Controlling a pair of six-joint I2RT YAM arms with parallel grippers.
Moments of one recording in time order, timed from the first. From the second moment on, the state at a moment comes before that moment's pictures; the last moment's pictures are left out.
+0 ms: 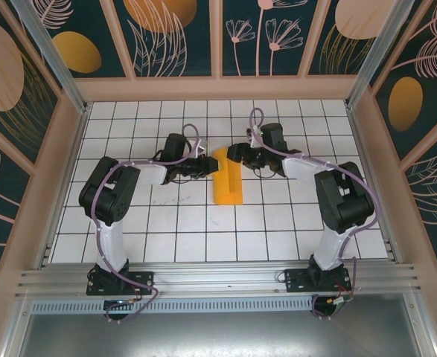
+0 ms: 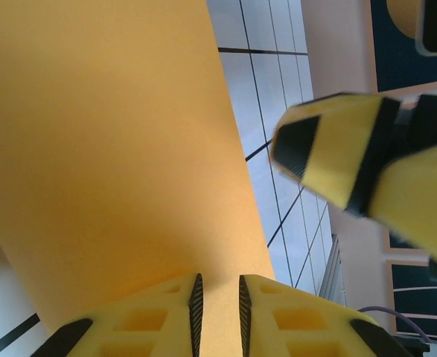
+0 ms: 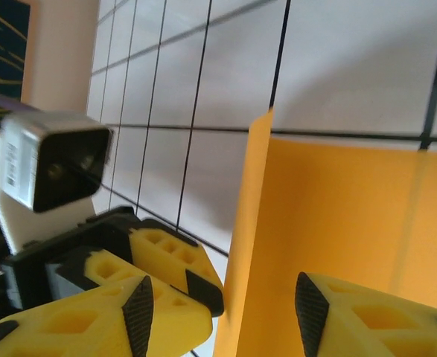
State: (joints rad) left arm -0.43 1.98 1.04 0.29 0.84 -0.77; right arm 0.41 1.82 1.06 0.06 -0.63 0.66
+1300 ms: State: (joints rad) left arm -0.52 2.00 1.19 -0.09 0.46 -0.60; right arm 0.42 1.90 1.11 -0.20 -0.43 0.59
